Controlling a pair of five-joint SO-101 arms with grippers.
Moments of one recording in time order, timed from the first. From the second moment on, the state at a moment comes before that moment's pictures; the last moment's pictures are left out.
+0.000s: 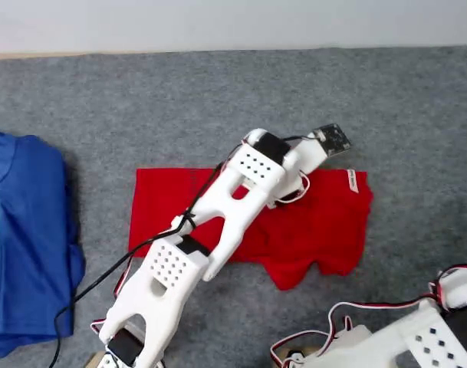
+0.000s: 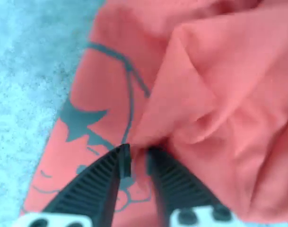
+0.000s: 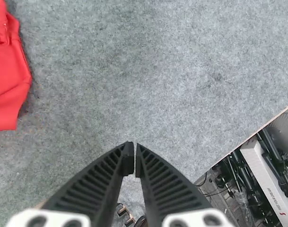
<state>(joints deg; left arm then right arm) 34.3 52.4 -48.9 90.3 -17.1 58.2 -56.6 23.3 100.5 32.3</state>
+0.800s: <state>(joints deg) 31.2 49.0 -51.6 98.9 -17.4 58.2 -56.6 23.3 100.5 32.3</state>
